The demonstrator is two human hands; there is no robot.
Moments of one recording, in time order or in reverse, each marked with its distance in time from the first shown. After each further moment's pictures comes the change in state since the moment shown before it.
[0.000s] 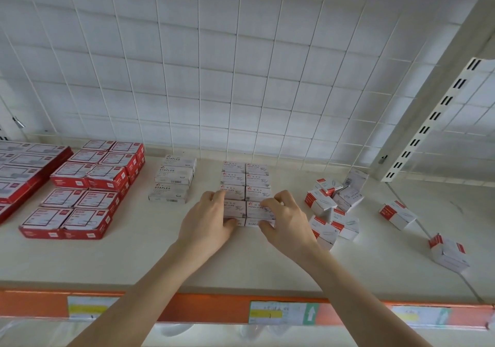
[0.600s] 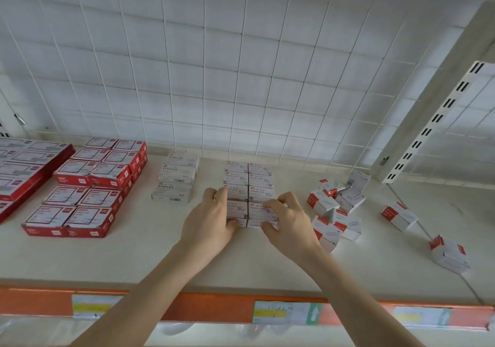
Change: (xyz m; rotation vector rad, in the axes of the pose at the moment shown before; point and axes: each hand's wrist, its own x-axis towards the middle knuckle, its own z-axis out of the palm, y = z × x) left_hand -0.004 -0.001 -0.003 0.024 0.015 0.021; right_hand -0.004 -0.006 -0.002 -0.012 -0.020 0.045
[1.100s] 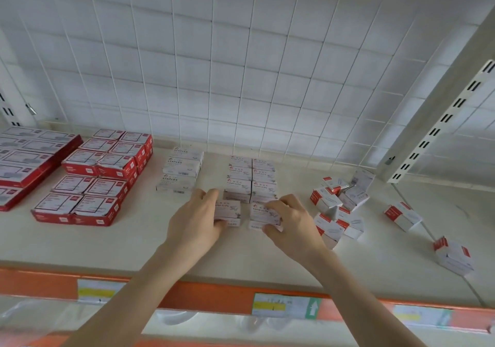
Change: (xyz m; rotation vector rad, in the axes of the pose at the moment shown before) left_hand -0.015 -0.015 -0.008 0.034 -0.027 -0.088; right_hand -0.009 0.001 -0.004 0.055 -0.045 -0.039
